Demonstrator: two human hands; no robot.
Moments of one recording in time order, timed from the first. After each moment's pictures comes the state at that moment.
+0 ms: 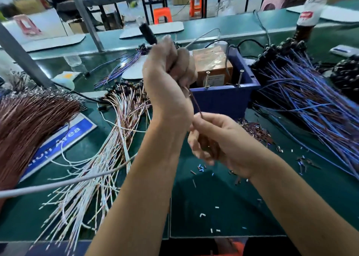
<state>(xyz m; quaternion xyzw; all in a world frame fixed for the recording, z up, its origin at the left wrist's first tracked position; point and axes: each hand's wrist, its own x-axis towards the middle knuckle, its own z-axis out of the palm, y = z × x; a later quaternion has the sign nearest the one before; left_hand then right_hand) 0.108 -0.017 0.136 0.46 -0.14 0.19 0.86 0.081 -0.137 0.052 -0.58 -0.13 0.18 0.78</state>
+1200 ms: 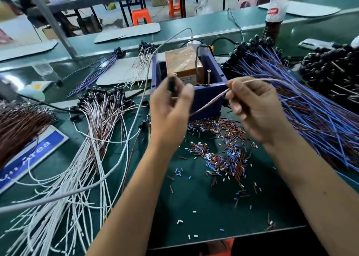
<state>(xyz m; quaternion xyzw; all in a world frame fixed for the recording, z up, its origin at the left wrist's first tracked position) 0.134 -0.049 0.063 0.68 -0.22 0.19 0.67 0.120 -0.236 0.050 -0.50 -0.10 -0.10 0.85</state>
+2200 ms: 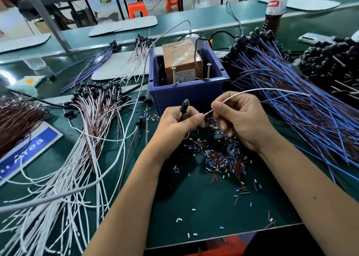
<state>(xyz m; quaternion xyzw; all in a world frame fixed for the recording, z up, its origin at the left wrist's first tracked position) 0.141 -0.033 0.018 0.73 -0.23 -0.07 0.64 0.118 -0.225 0.019 -0.65 -0.09 -0.07 0.76</state>
